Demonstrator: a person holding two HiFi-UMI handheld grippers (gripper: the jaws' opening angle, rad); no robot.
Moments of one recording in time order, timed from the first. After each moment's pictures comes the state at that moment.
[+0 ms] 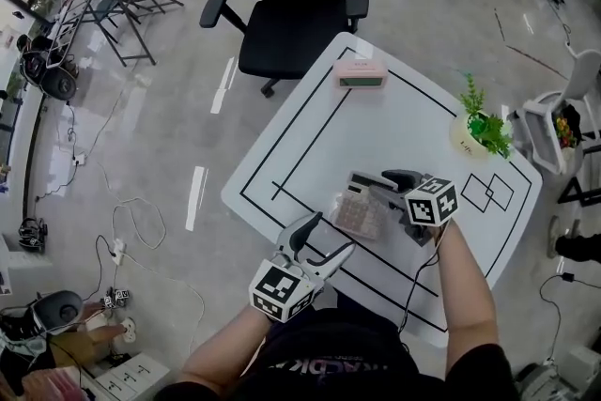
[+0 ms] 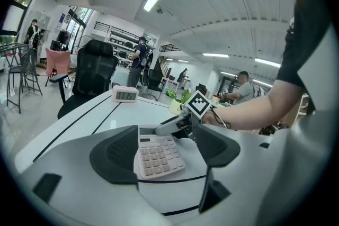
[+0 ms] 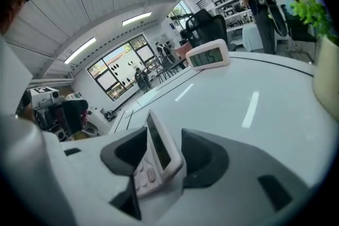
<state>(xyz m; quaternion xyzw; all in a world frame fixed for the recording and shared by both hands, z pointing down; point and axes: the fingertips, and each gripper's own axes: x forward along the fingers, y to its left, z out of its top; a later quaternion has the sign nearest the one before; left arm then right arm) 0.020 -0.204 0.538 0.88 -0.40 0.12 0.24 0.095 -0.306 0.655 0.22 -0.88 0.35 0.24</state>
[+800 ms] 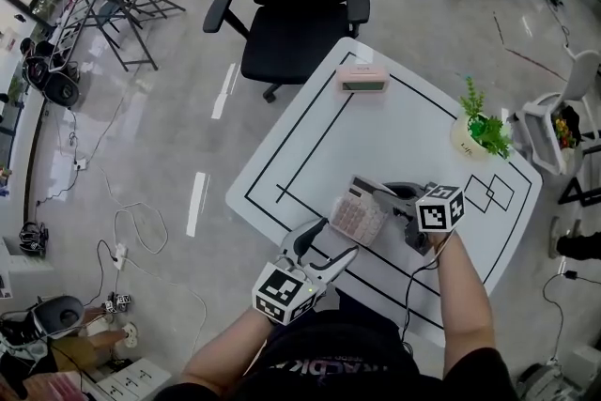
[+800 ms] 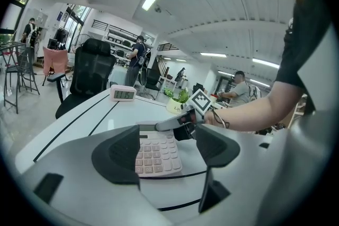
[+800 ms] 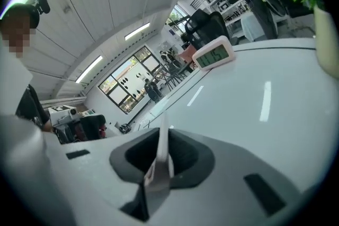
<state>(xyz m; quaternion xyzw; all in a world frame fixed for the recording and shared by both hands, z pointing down) 0.017 -0.196 0.537 0.88 -0.38 0.12 0.25 0.084 -0.288 0.631 0.18 -0.88 0.40 0.16</state>
